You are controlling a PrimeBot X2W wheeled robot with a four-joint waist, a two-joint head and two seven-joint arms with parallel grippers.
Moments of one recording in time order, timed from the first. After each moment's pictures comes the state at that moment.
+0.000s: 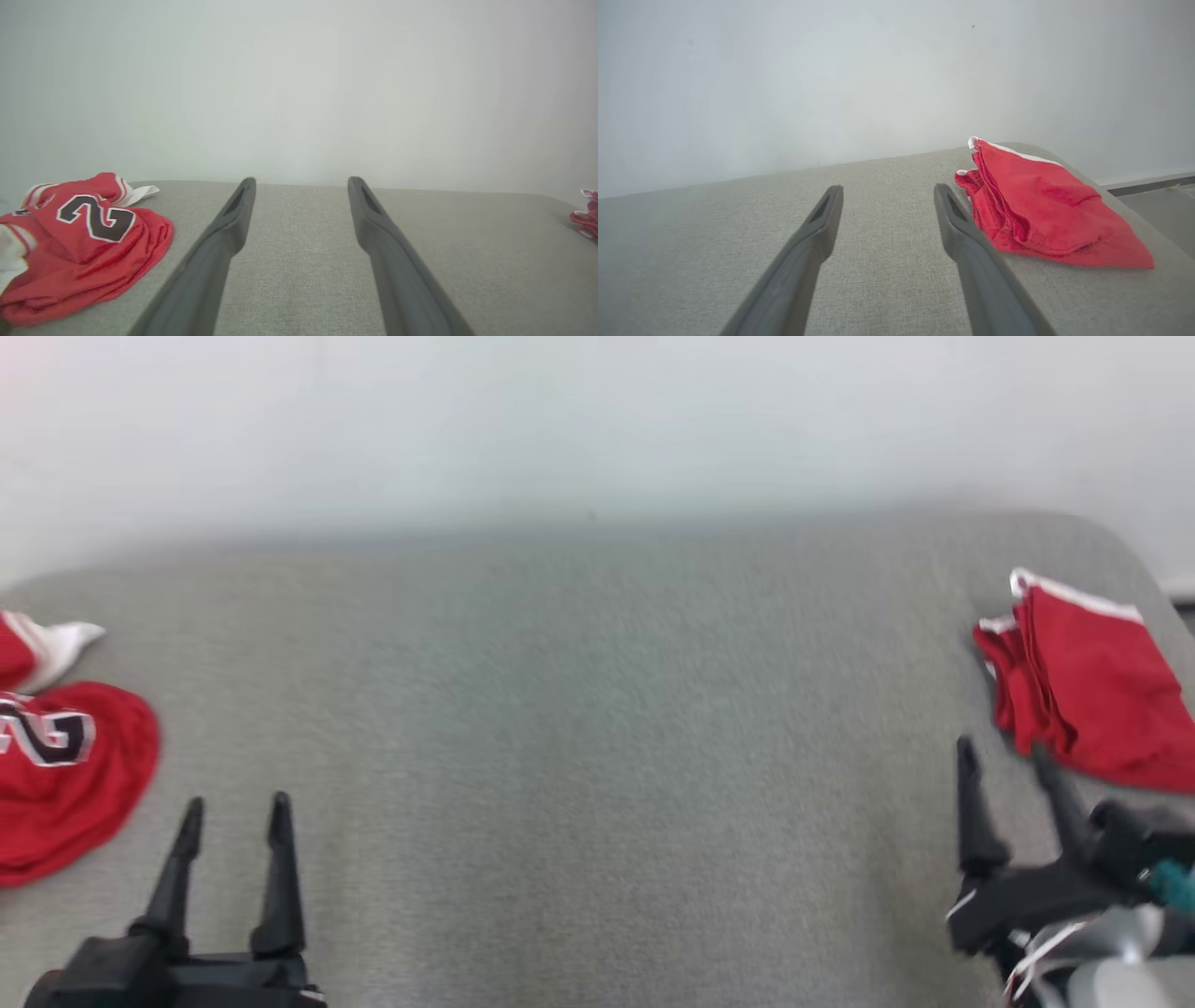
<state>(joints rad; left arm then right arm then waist) -0.05 0.29 -0.16 0.02 -0.40 0.06 -0.26 -0.17 -0.12 -0.14 0.16 0.17 0.13 -0.04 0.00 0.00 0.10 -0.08</state>
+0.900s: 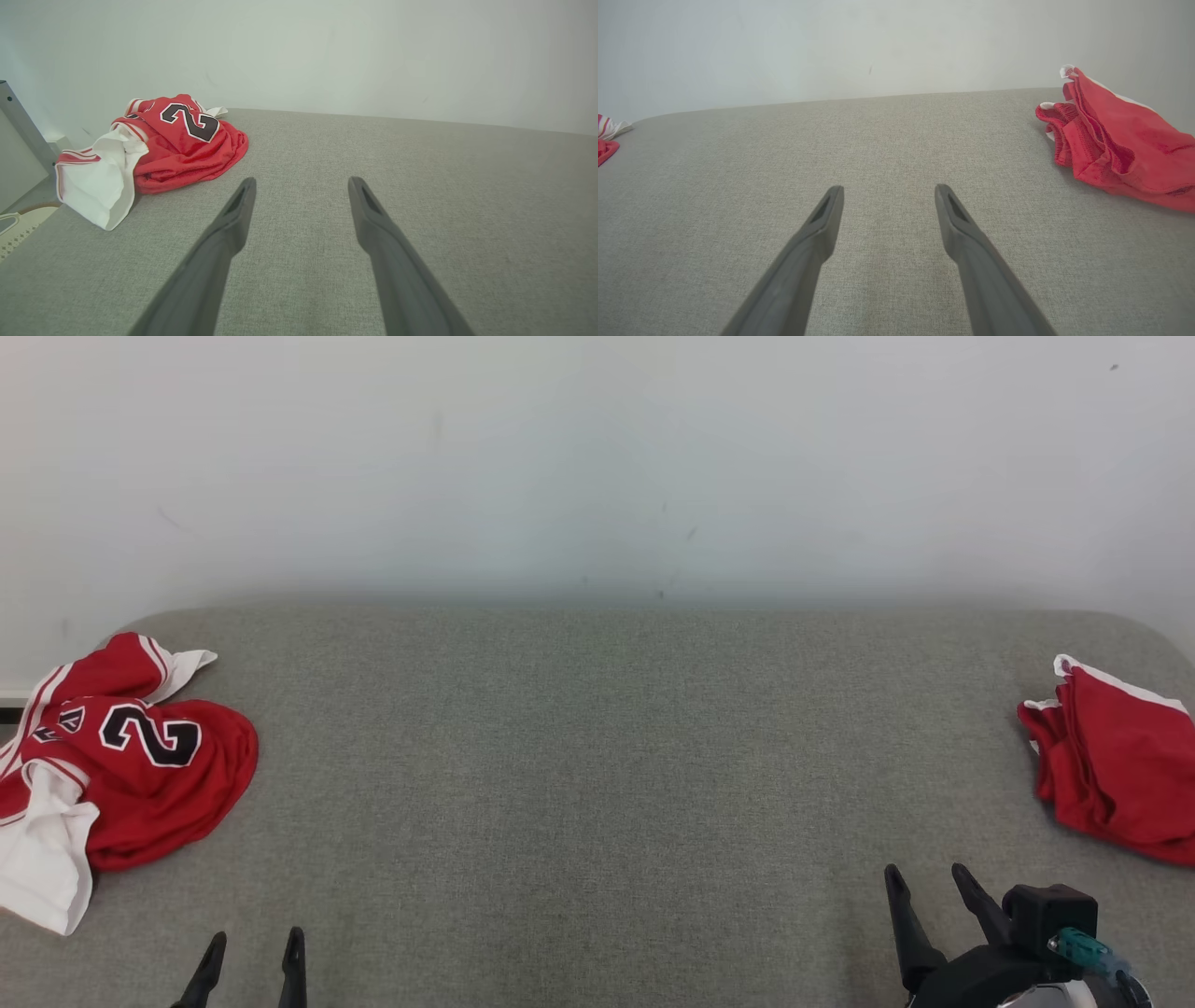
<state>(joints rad) 0.10 0.25 -0.07 0.12 -0.32 -0.02 -0.14 -0.01 -0.05 -0.07 0.18 0.13 0.13 0.10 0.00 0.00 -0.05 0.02</state>
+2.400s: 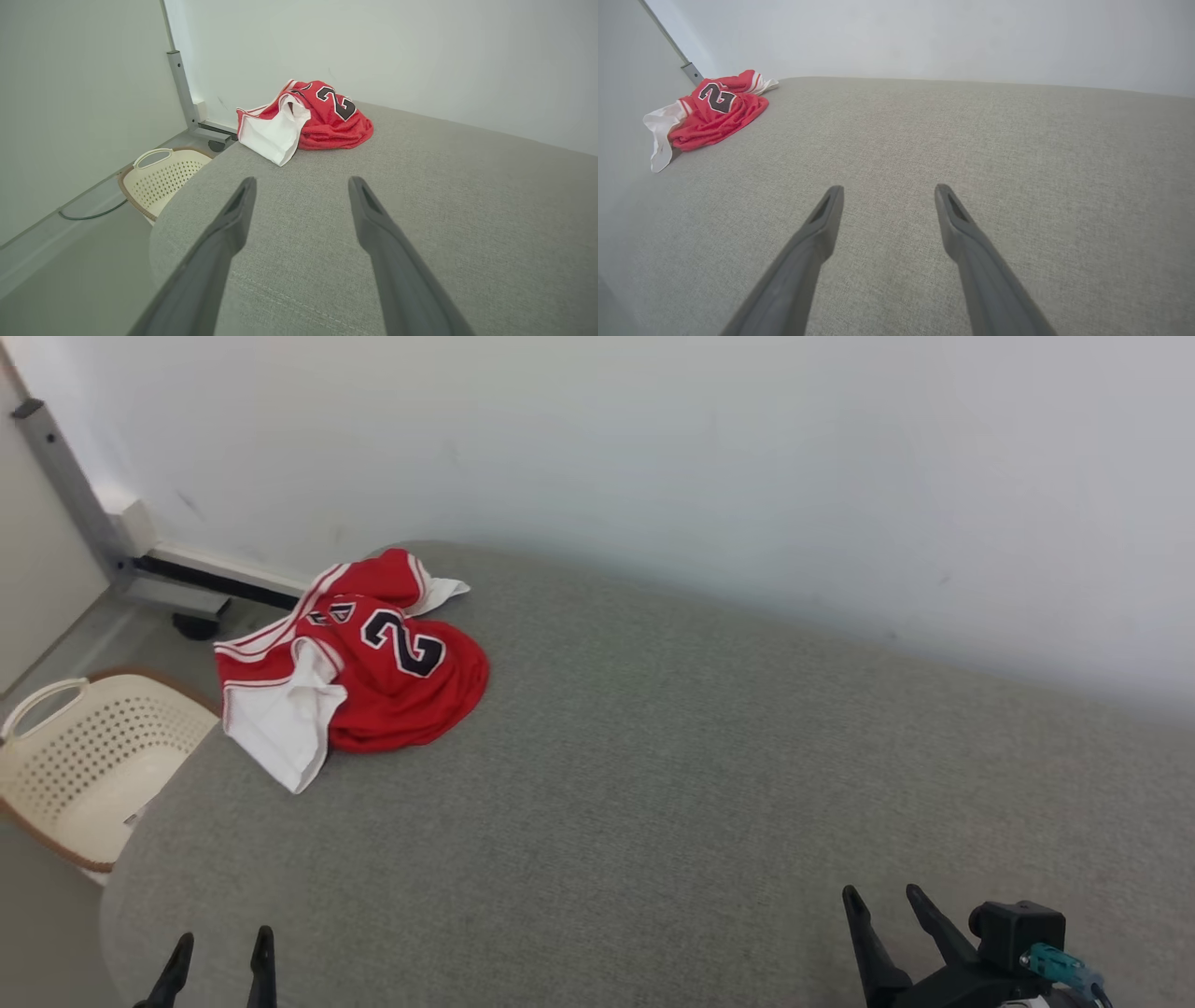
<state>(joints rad) 0.12 0.29 -0.06 0.05 -0.36 0.01 -0.09 0.02 -0.05 0.00 0.17 0.23 0.13 0.12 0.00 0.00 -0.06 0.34</state>
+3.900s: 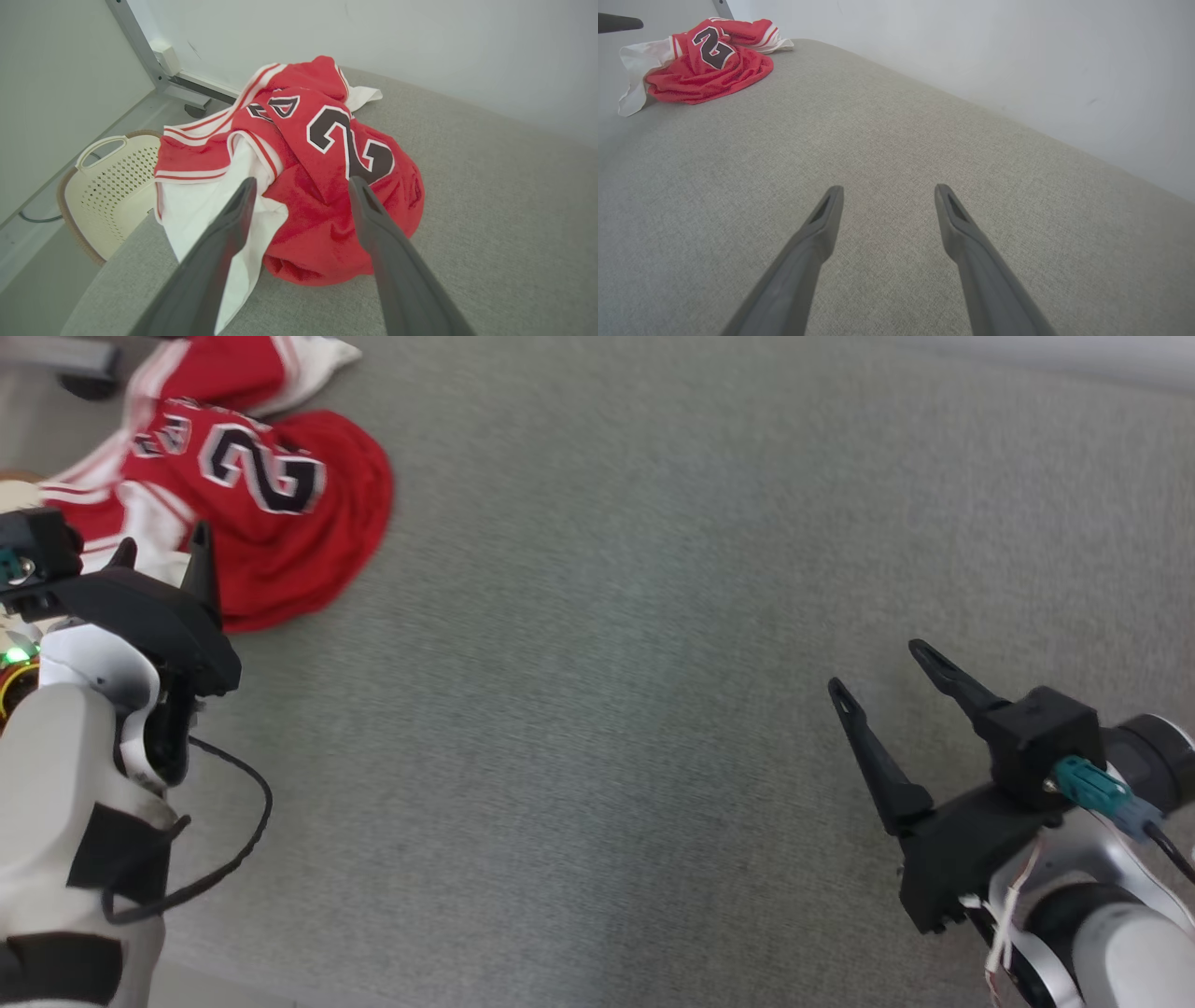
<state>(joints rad) -0.86 0.28 -0.08 0.77 -0.50 -0.04 0.13 -0.22 -0.30 0.18 -0.32 0.11 0.13 0.46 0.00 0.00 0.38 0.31</state>
